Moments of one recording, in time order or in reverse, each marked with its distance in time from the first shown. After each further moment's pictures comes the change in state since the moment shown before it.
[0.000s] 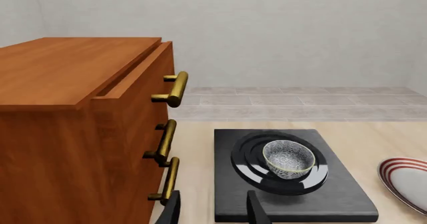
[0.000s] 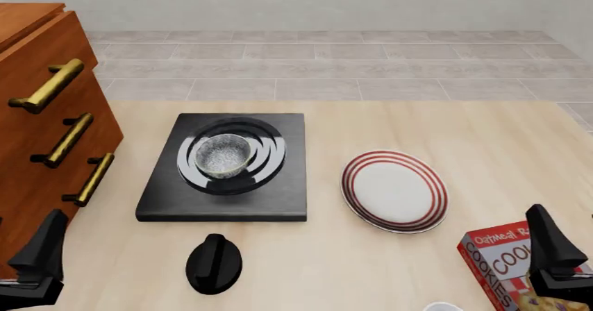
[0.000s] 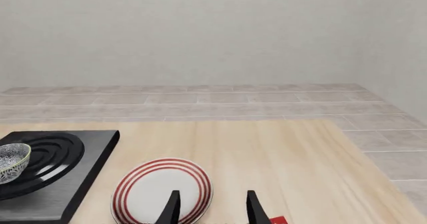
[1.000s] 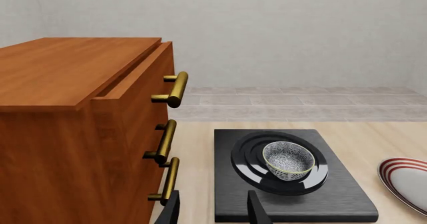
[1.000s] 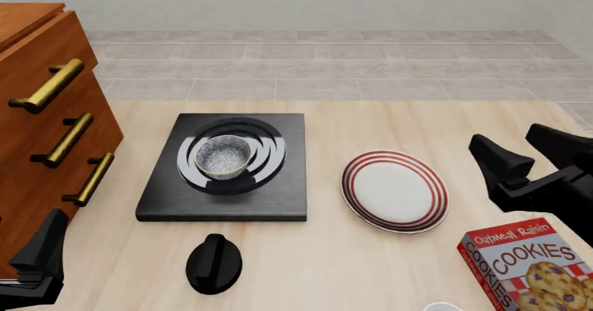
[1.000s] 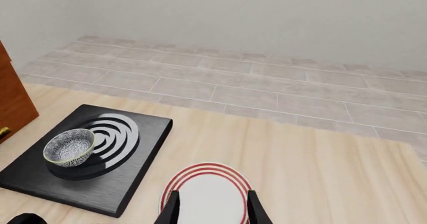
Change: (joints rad) left arm 0.000 0.005 -0.003 -0.001 0.000; right arm 0.255 0.537 -0.385 0.029 -0.019
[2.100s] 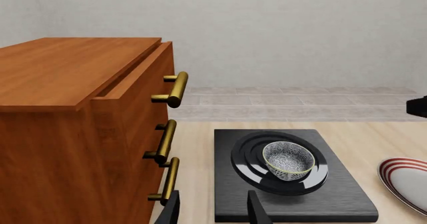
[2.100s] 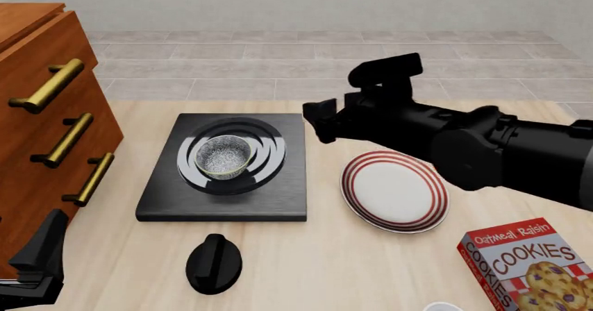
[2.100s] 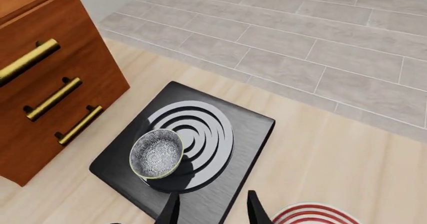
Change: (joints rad) left arm 0.000 0.000 0.000 0.000 0.000; right arm 0.372 0.828 -0.530 -0.059 0.147
